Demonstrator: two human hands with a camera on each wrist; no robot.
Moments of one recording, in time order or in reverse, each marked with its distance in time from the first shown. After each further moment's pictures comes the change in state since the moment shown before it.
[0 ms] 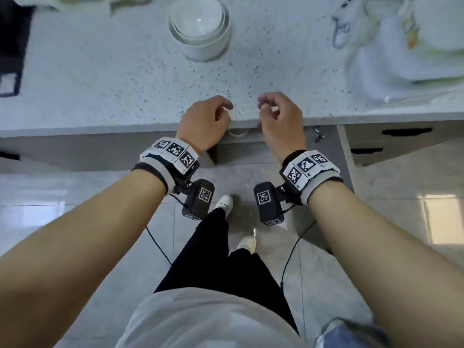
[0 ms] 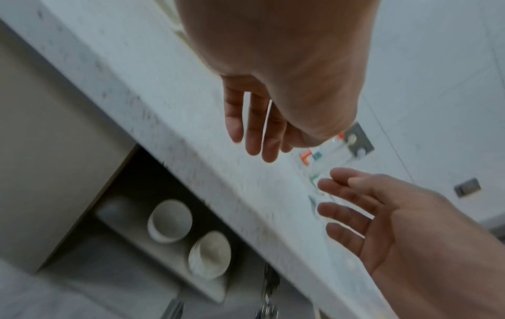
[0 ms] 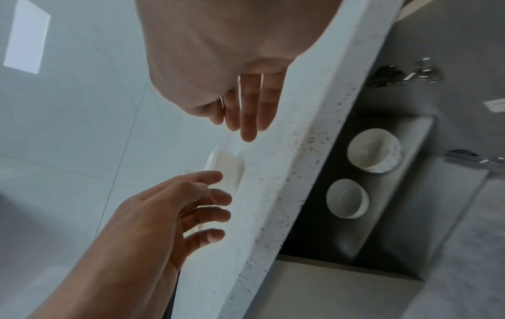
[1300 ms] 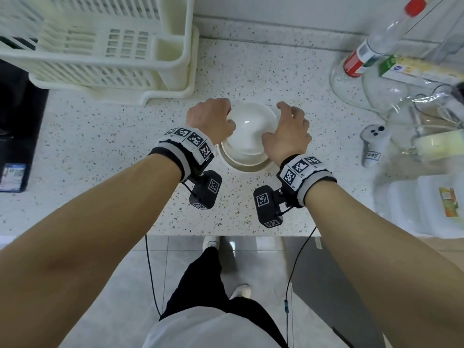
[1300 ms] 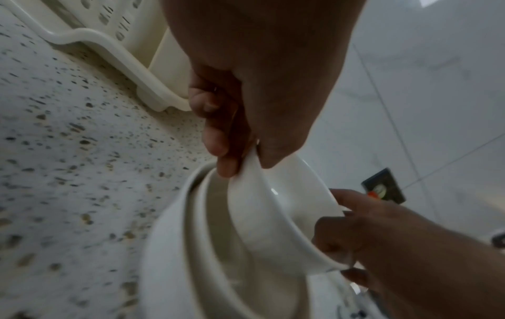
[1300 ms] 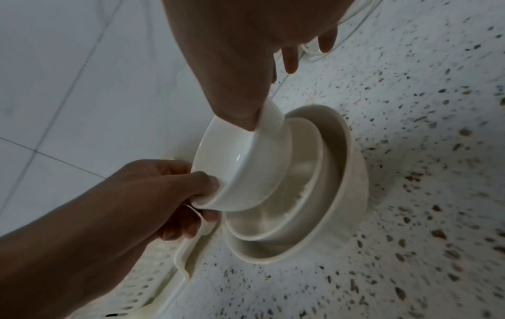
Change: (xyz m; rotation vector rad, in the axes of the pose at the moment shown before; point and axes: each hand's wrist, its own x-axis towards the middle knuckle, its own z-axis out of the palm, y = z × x) left_hand 0.279 -0.062 -0.158 0.299 -0.116 -0.068; right_hand 0.265 -0.120 0.120 -0.674 -0.061 0.232
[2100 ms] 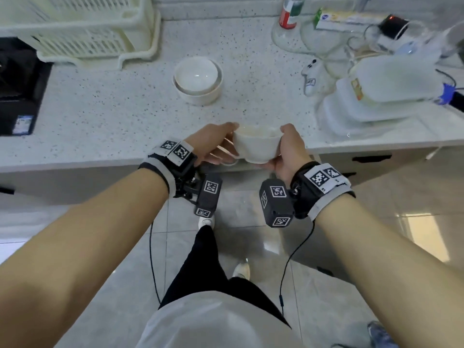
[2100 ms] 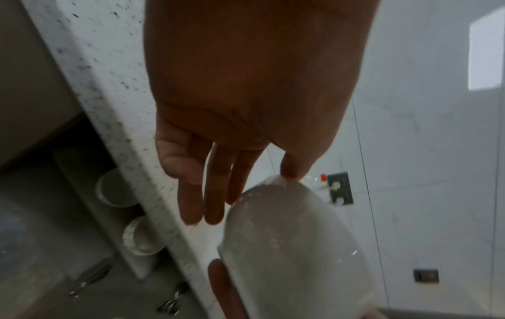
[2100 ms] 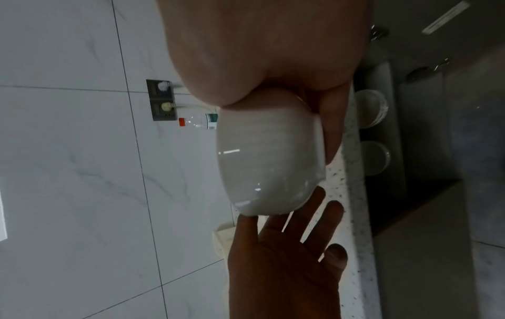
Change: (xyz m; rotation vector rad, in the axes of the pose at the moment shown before) left_hand -0.263 0.133 0.092 -0.884 -0.438 -0.292; right_hand -0.247 0.186 -0.073 1.345 -0.327 0.545
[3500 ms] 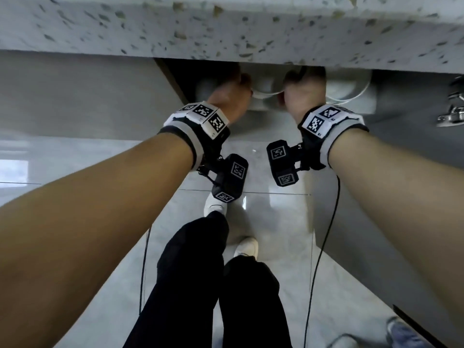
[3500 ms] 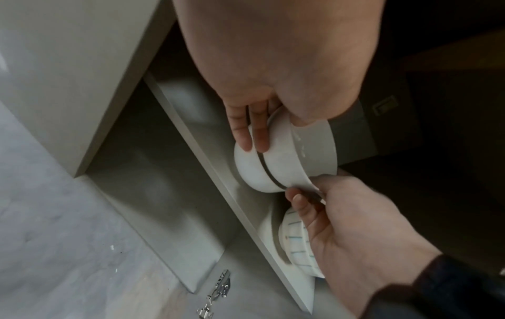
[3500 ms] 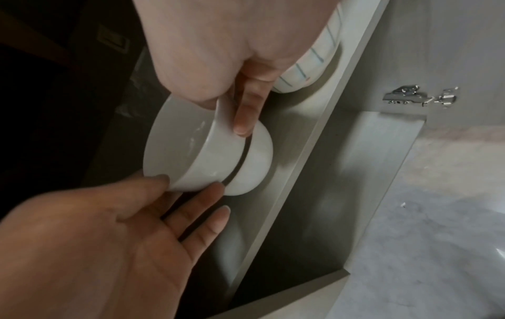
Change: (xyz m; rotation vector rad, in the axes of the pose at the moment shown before) left_hand 0.347 -0.250 0.016 0.236 0.300 0.110; right_hand 0.416 0.215 0.003 -1.302 0.132 -0.588
